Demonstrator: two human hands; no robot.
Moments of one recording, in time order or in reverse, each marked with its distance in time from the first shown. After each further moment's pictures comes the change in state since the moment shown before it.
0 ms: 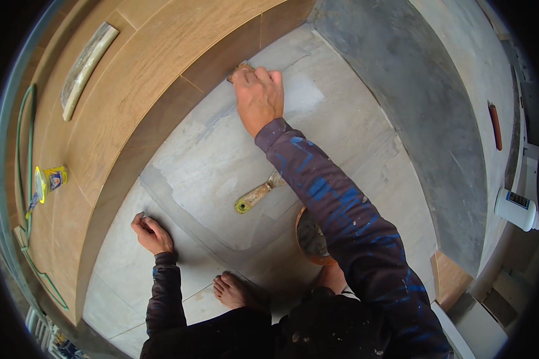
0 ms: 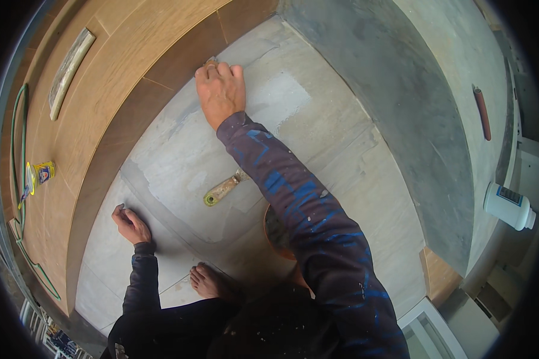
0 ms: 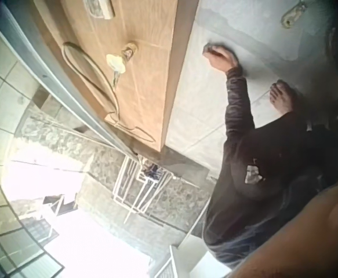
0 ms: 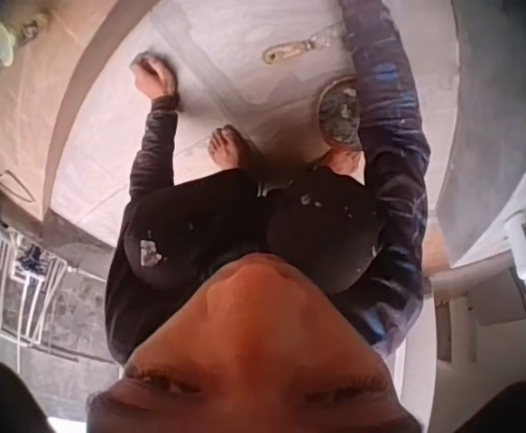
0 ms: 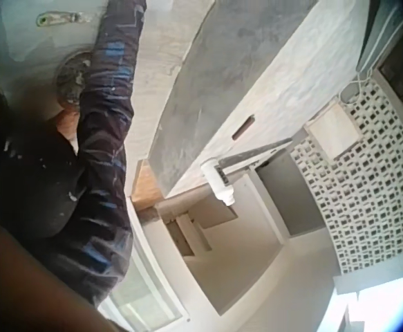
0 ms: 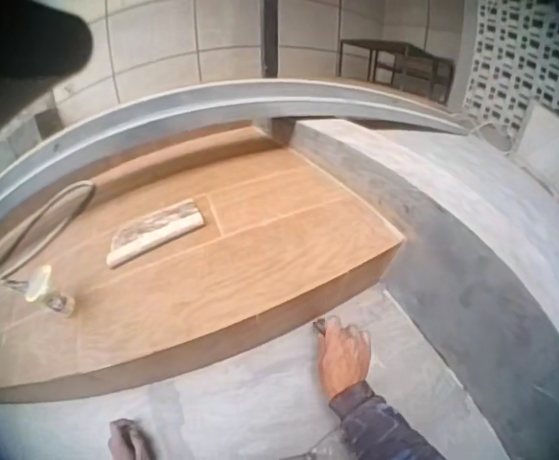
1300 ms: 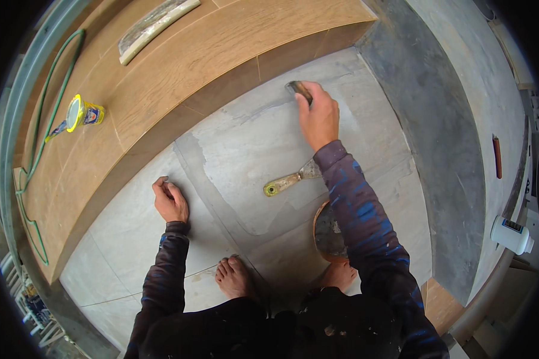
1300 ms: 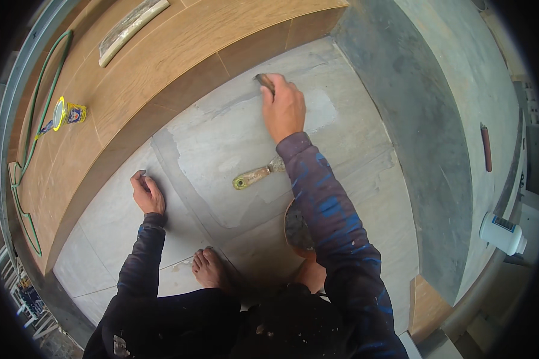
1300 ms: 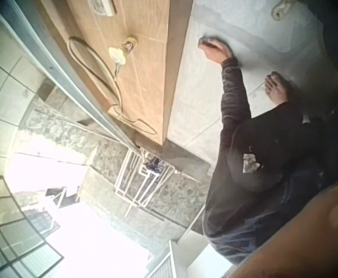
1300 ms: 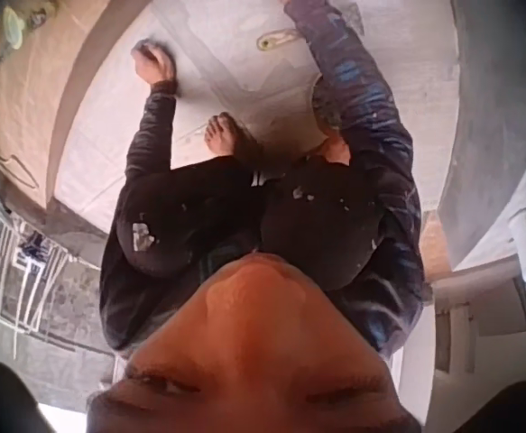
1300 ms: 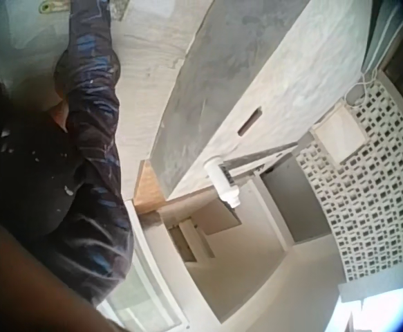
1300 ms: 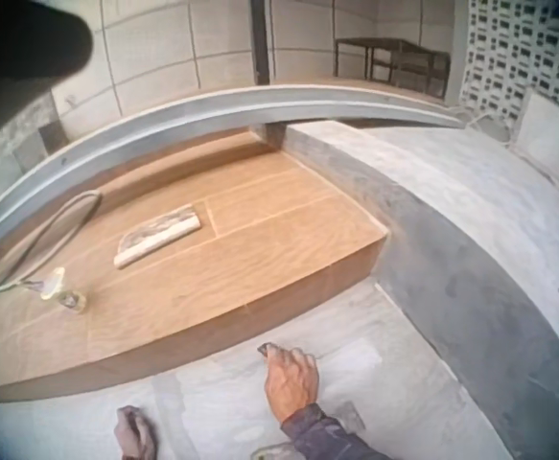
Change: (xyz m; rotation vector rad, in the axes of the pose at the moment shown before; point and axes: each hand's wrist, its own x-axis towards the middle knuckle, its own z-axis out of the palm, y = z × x) left_hand -0.004 -0.021 -0.082 -0.051 -0.030 -0.039; right_hand -0.036 -0.071 -0.108 0.439 -0.139 0.306
